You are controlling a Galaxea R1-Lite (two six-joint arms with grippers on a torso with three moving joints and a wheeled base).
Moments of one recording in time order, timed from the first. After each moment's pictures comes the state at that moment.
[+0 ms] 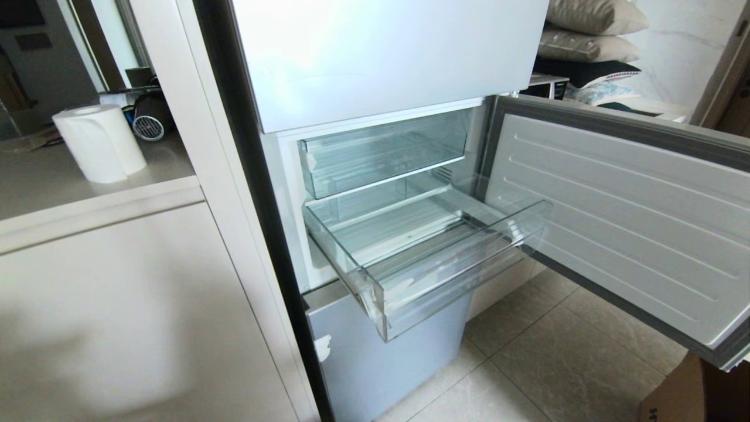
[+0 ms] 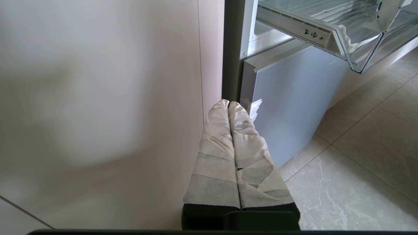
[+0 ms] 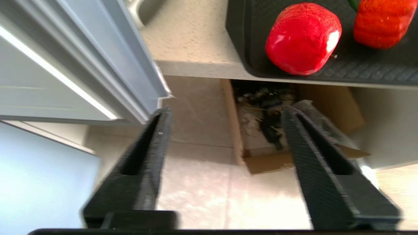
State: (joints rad) left arm 0.00 0.00 -0.01 0.03 0.00 0.01; right arm -1.10 1.32 -0.38 -0.52 0.23 0.01
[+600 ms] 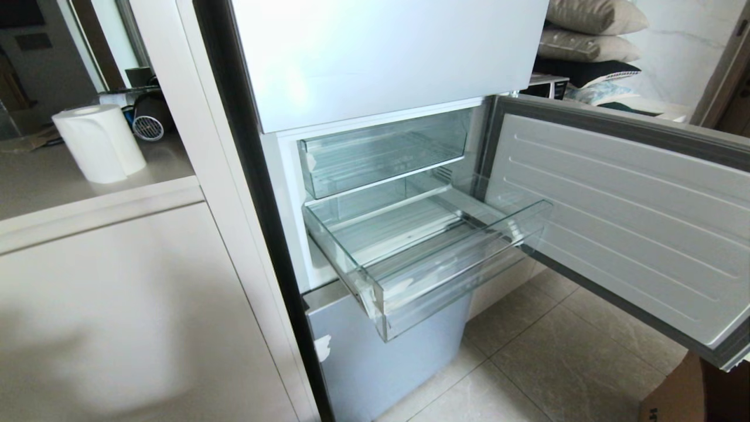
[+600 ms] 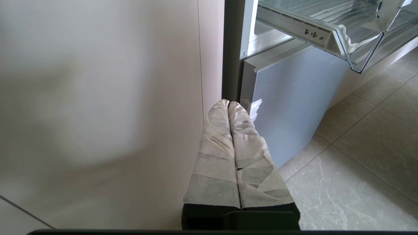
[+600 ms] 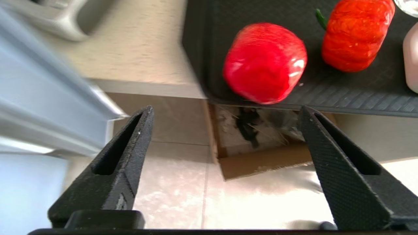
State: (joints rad) left arm 0.00 0.00 -0.01 0.03 0.00 0.01; right arm -1.19 1.57 -0.56 -0.52 0.23 -0.08
